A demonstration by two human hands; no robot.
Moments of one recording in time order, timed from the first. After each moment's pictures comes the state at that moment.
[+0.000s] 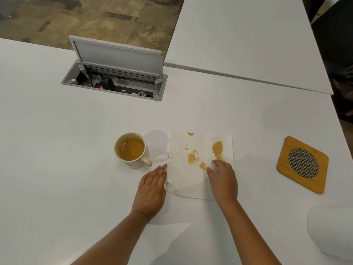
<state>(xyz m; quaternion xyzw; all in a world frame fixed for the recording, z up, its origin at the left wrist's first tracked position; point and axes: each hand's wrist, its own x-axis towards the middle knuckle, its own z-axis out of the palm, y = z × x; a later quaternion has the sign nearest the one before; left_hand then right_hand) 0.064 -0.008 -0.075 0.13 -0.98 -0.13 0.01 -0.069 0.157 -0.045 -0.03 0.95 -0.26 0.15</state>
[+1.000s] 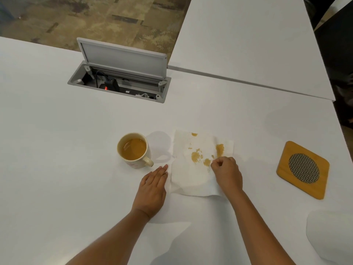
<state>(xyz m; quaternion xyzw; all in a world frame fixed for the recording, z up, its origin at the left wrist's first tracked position) 0.066 -0.007 -0.077 0.13 -0.98 -0.14 0.02 -0.099 0.156 -0.029 -0.04 0.96 -0.24 0.17</state>
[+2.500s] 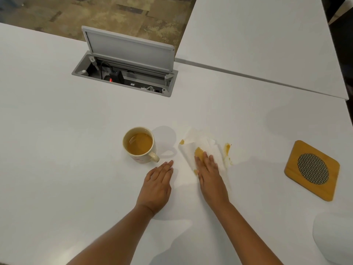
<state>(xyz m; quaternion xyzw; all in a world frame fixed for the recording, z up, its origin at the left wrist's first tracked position) 0.065 -0.007 -0.082 0.13 -0.98 -0.14 0.02 -0.055 0.144 -0.076 -0.31 0.91 -0.19 0.19</state>
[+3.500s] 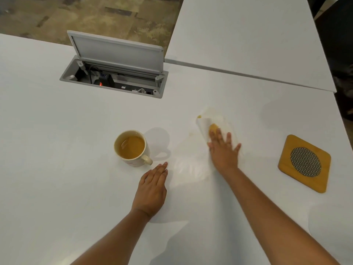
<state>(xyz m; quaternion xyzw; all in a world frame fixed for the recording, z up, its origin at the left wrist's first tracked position) 0.065 -0.007 -0.078 0.13 -0.98 -0.12 0.02 -0.150 0.139 -0.082 -0.19 0.97 -0.01 0.17</state>
